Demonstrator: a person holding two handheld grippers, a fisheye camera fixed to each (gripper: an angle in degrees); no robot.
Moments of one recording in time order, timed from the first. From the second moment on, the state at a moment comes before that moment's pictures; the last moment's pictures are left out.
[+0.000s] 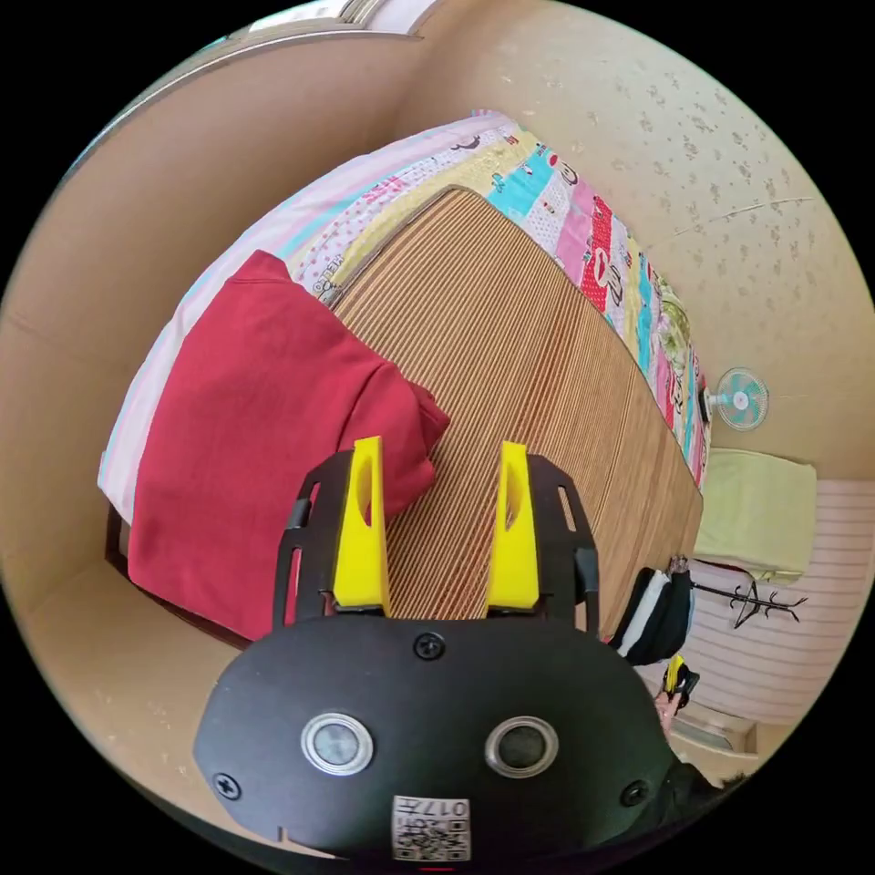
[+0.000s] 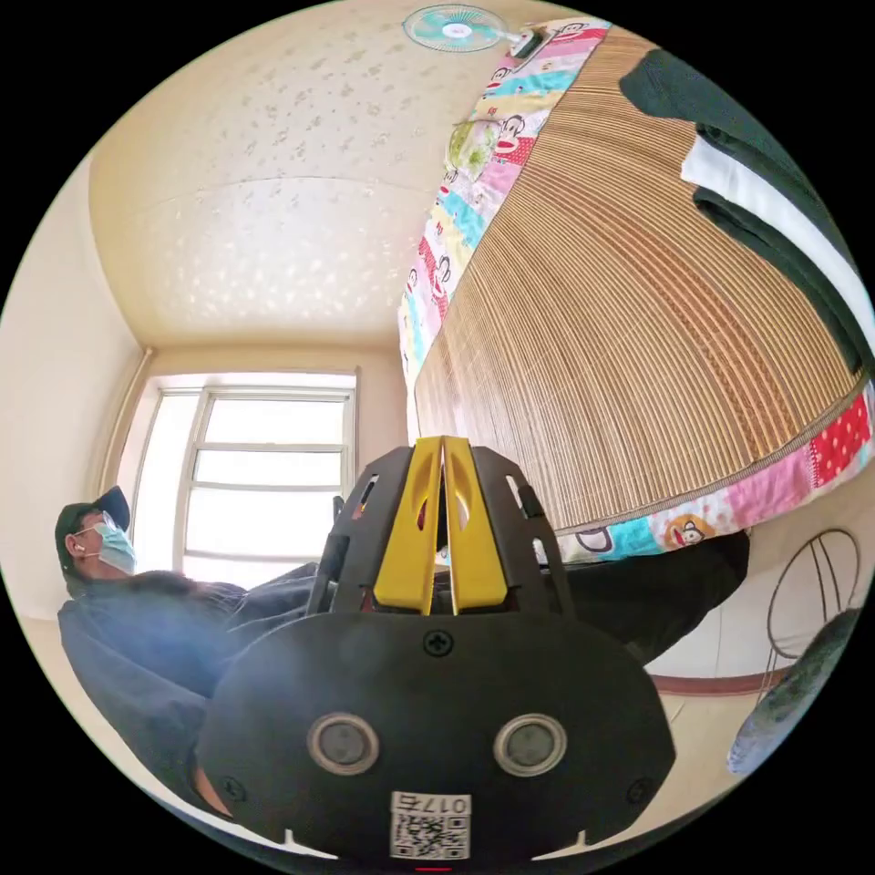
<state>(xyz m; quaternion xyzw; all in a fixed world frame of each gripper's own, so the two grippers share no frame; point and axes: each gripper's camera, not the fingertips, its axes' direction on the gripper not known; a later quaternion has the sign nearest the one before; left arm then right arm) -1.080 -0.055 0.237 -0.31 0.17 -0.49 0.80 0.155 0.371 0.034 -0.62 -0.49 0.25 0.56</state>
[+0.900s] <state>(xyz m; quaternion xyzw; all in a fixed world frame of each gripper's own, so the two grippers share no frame) -1.127 -0.144 -0.225 0.39 0.78 0.02 0.49 0.025 0.234 -0.109 -0.47 -0.77 0.10 0.42</state>
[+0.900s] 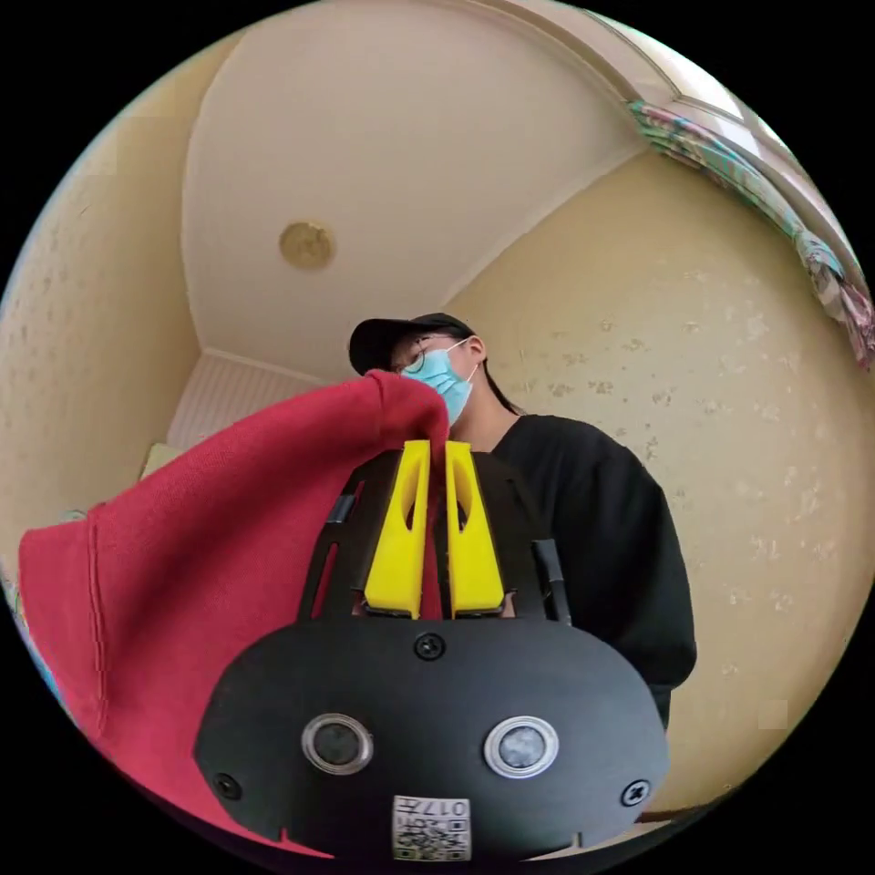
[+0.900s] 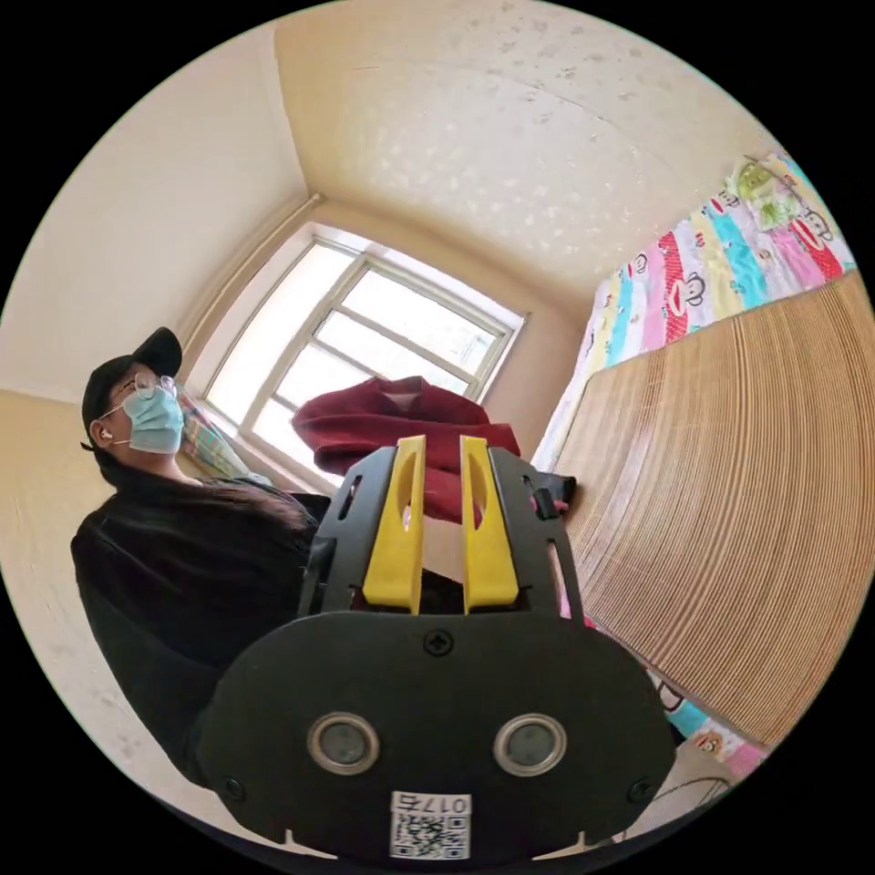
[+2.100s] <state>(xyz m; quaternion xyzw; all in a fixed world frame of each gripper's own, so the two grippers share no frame) -1.071 -0.175 -0.335 0.34 0.56 -0.21 0.73 0.178 -0.033 -0.098 -0.17 -0.70 -0.05 0.70</state>
